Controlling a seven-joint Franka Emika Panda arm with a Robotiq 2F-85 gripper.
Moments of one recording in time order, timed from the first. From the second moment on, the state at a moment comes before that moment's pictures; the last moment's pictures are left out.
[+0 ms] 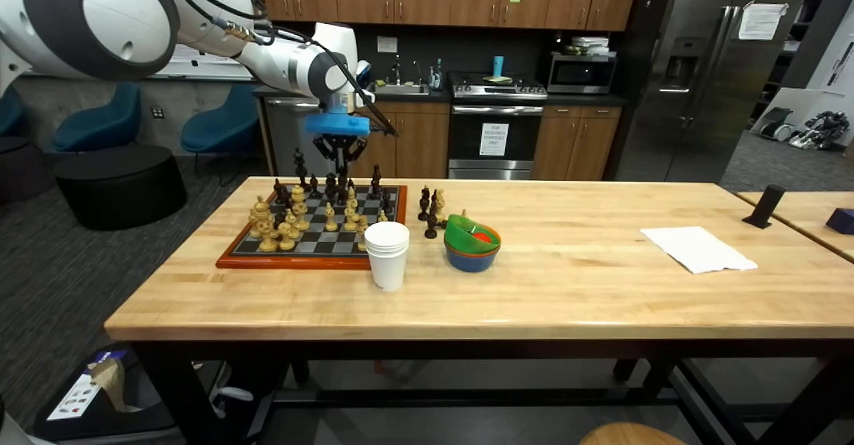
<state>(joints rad) -0.16 0.53 0.02 -1.47 0.12 2.13 -0.47</state>
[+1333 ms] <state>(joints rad) -0.15 0.22 0.03 -1.71 0.13 2.05 -0.47</state>
